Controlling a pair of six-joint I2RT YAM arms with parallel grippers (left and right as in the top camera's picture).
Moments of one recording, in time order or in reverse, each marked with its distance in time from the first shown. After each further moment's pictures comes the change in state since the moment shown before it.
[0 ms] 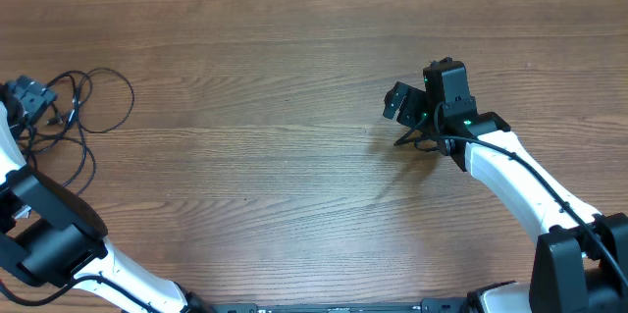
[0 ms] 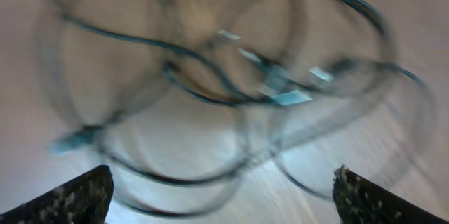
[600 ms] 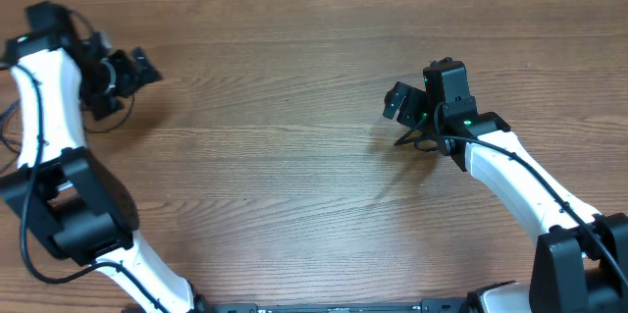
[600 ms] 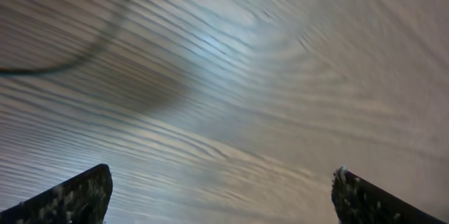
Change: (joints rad) left arm -0.309 0.000 0.000 -0.175 0.380 0.204; right arm 0.000 0.000 0.000 0.000 0.000 0.000
